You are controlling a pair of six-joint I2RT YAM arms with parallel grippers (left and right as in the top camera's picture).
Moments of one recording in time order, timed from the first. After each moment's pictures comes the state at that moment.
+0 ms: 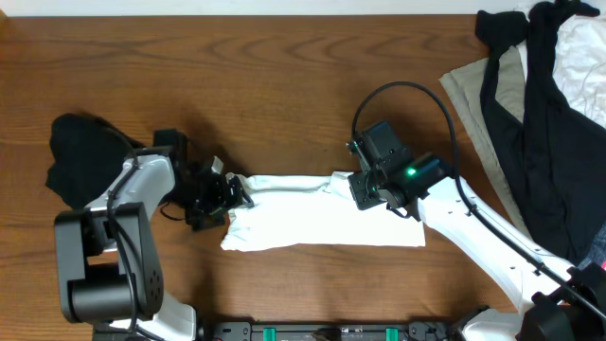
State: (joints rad) left arm 0.09 1.75 0.90 -0.86 0.56 -0.15; right arm 0.58 1.51 1.05 -0.75 0.02 0.25
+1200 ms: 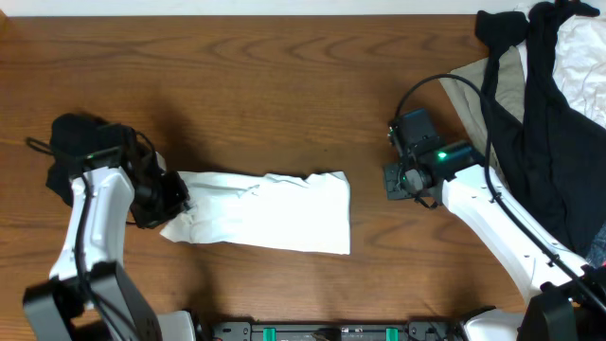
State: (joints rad) left arm 0.29 1.50 1.00 -1.05 0.23 -0.23; right arm 0.40 1.51 1.05 -0.86 0.07 0.30
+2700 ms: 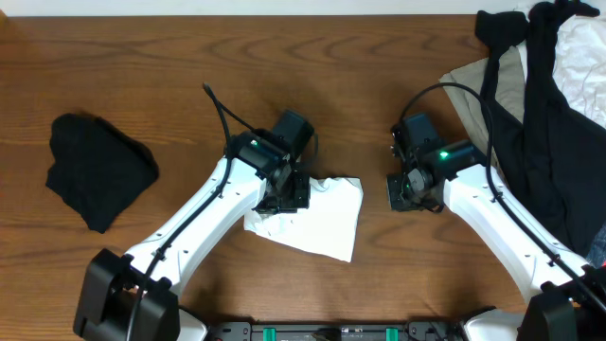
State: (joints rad) left arm -0.56 1.59 1.20 -1.07 0.16 -0.54; right arm 0.39 1.51 1.05 -0.97 0.00 0.31
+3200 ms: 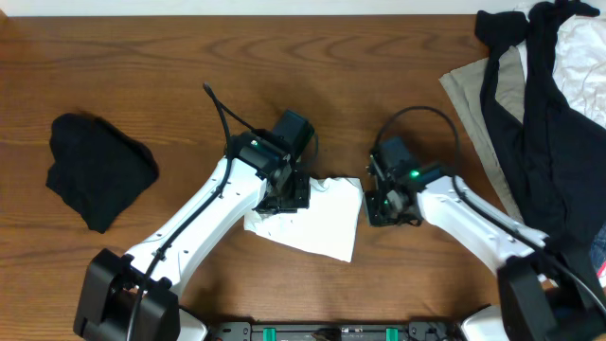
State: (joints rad) left arm -0.57 1.59 1.20 -1.06 0.16 -0.54; right arm 0.49 1.62 0.88 -0.69 -0.14 0.36
